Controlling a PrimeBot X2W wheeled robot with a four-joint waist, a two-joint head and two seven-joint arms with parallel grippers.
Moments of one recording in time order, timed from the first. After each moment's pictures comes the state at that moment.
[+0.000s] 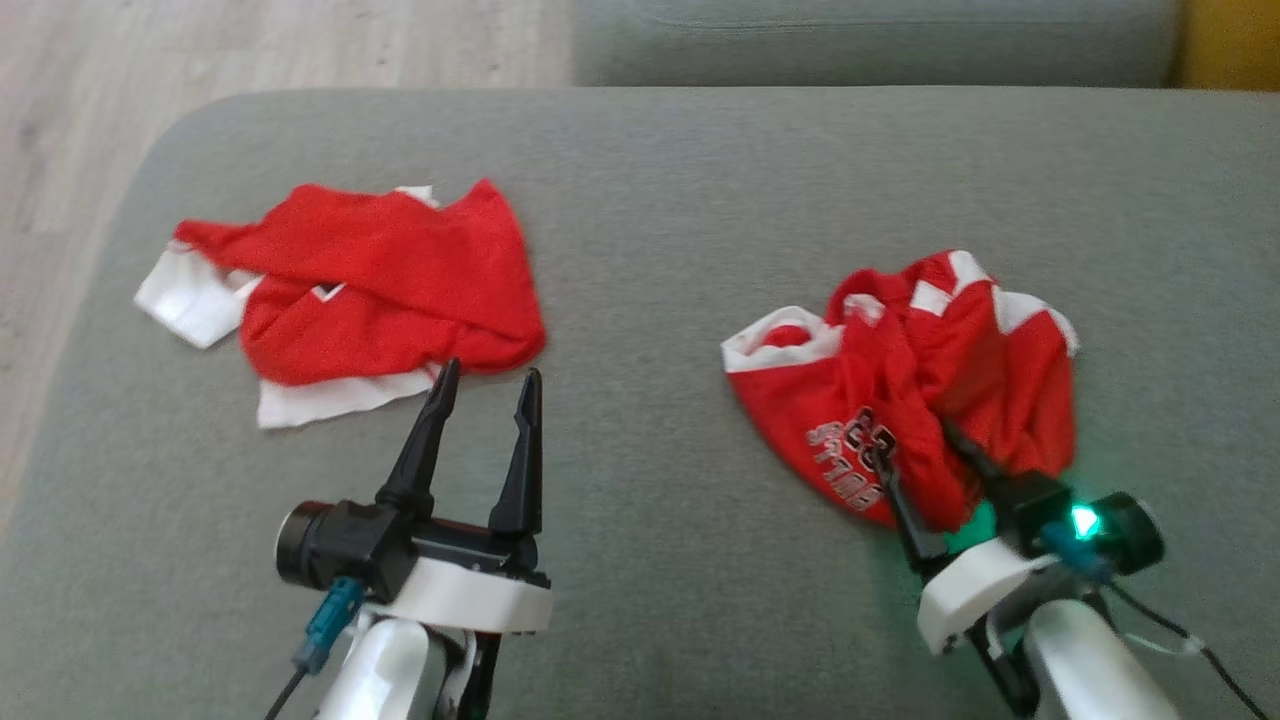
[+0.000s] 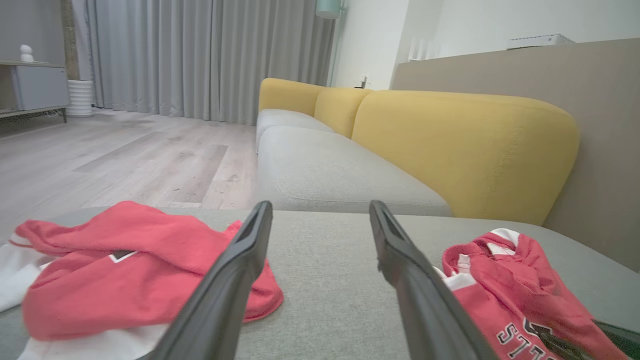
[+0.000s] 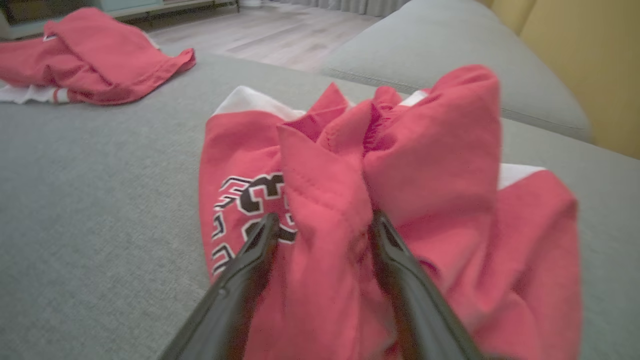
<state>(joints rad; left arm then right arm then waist) -0.16 0.05 -0.35 0.19 -0.27 -0.01 -0.26 -0.21 -0.12 0.23 0.60 -0.04 0.13 -0.24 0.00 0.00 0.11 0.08</state>
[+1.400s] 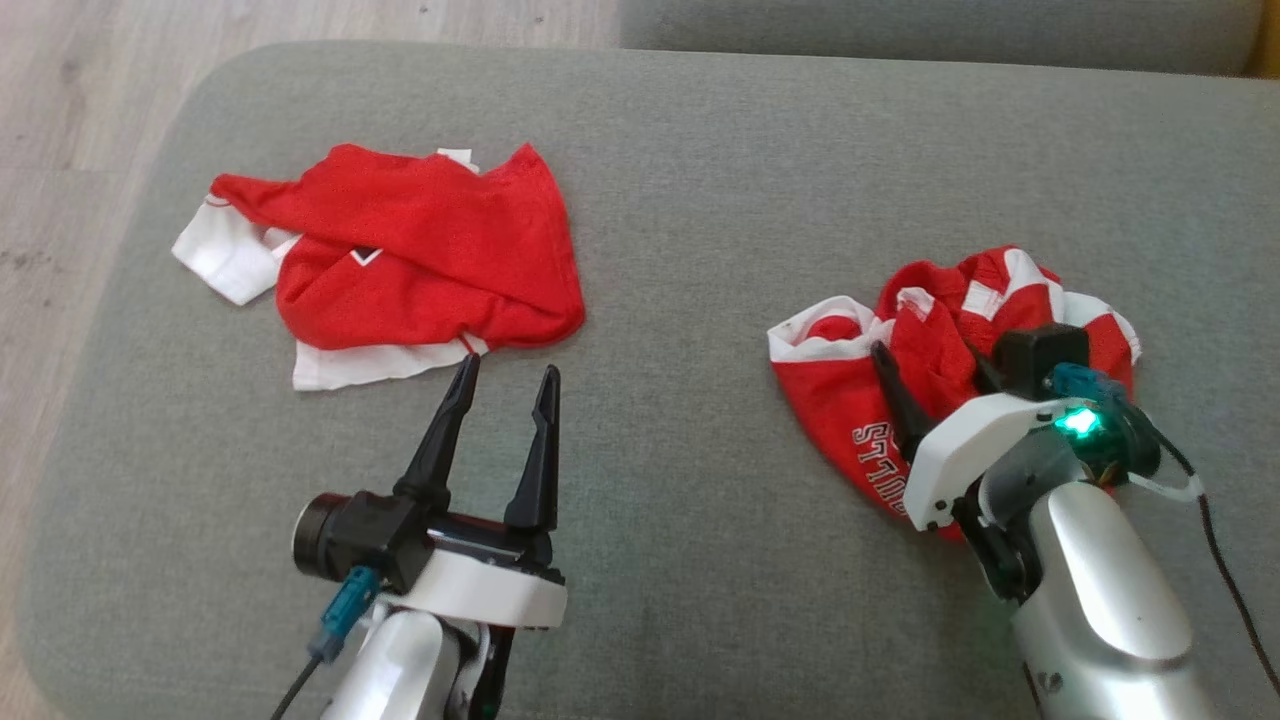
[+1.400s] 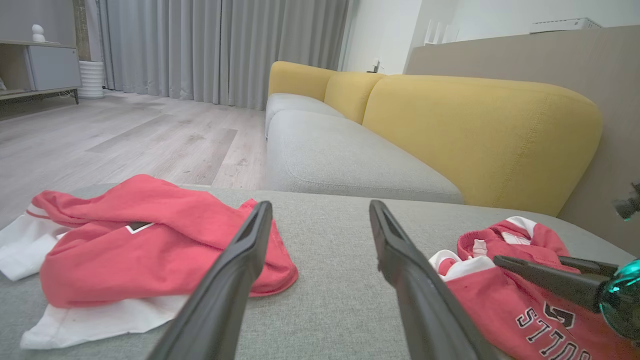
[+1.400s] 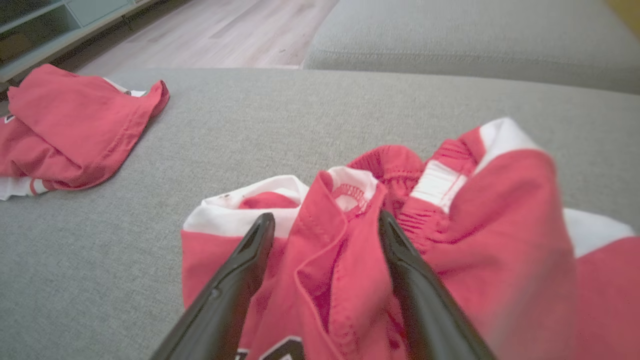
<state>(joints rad) -0.18 0.05 -0.39 0.22 -0.29 -0.02 -0.26 -0.34 -0.05 0.12 0.48 0.11 0.13 0.16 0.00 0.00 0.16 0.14</state>
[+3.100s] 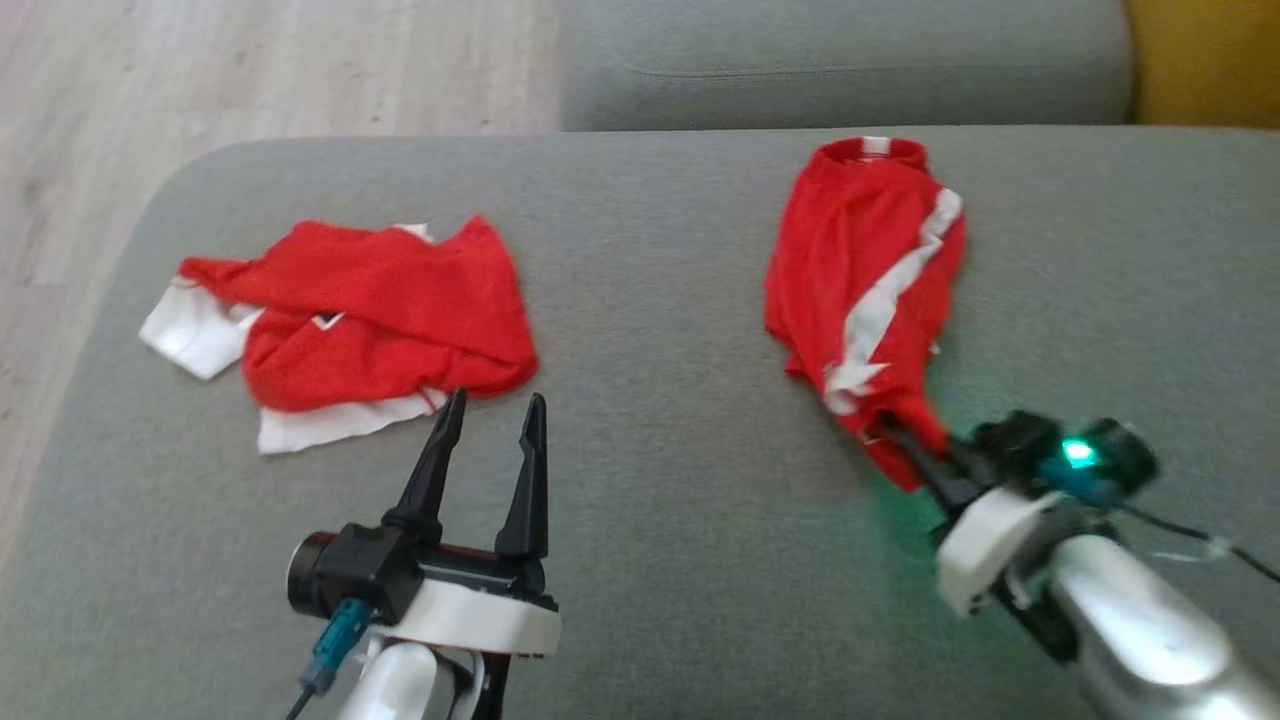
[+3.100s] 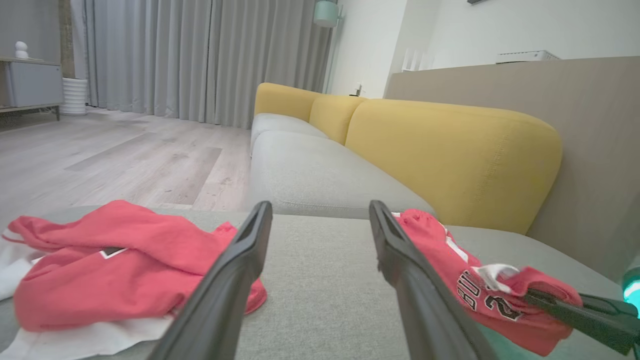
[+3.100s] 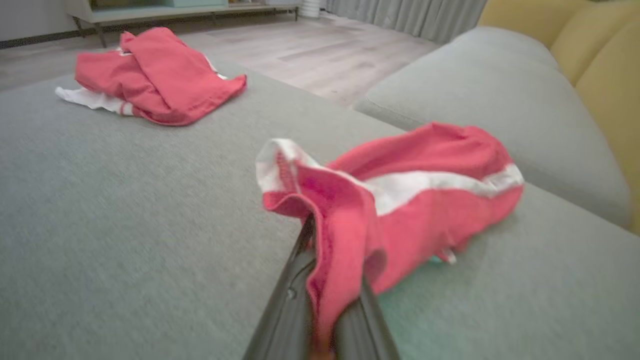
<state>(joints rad) -0.12 0.05 -0.38 0.19 -0.32 0.01 -0.26 -0.39 -0.35 0.66 0.60 0.29 0.13 -0.19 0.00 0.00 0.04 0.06</state>
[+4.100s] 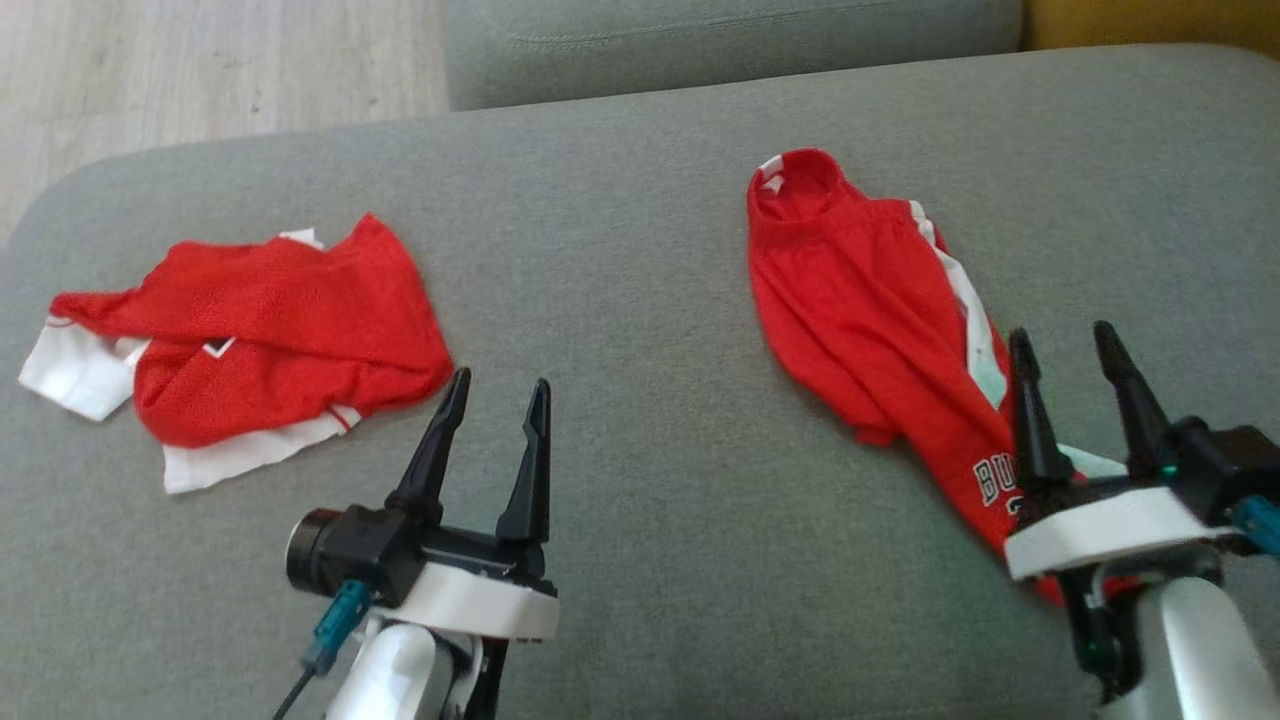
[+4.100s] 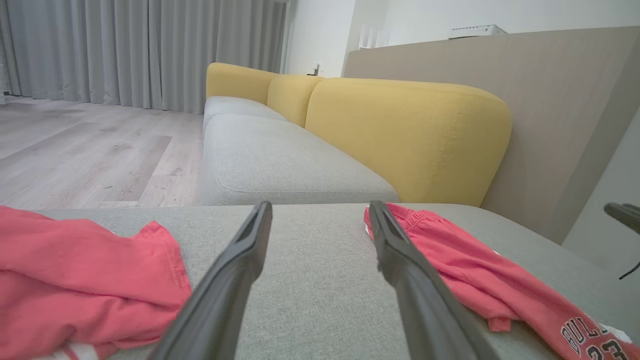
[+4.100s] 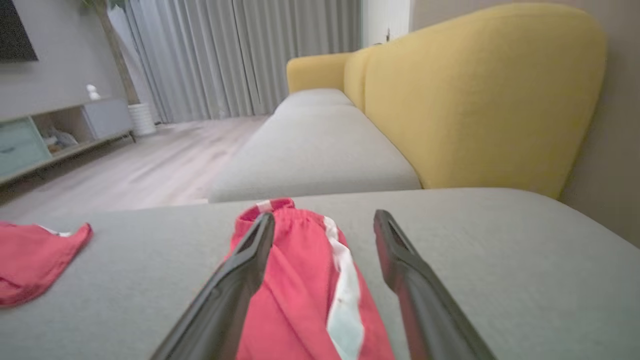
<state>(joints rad) -0.15 0.05 -0.37 0.21 -0.29 -0.02 -0.26 -0.06 -0.07 -0.04 0.10 0.12 0.13 -0.07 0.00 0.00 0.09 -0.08</state>
